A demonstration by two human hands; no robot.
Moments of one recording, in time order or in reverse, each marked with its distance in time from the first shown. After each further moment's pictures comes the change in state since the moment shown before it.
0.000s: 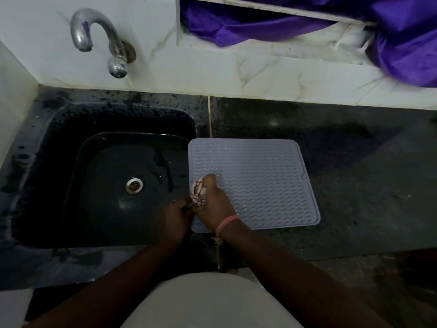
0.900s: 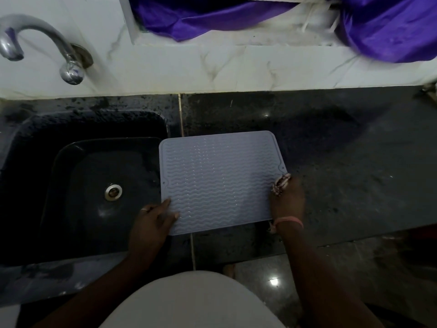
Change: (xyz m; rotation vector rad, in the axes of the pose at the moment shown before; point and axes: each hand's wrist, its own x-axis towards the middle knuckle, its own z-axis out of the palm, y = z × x) left_hand -0.008 -0.016 0.020 0.223 0.040 -0.019; right_hand -0.045 0.136 -0.177 -0.179 0.679 0.437
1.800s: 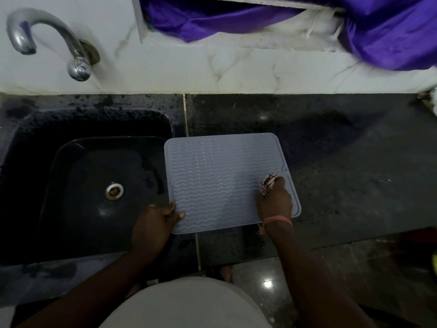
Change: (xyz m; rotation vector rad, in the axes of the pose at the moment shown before) left_hand 0.007 0.010 -0.015 0.025 -0.096 0.014; right_hand -0.031 -0.039 0.017 -0.012 -0.098 0.035
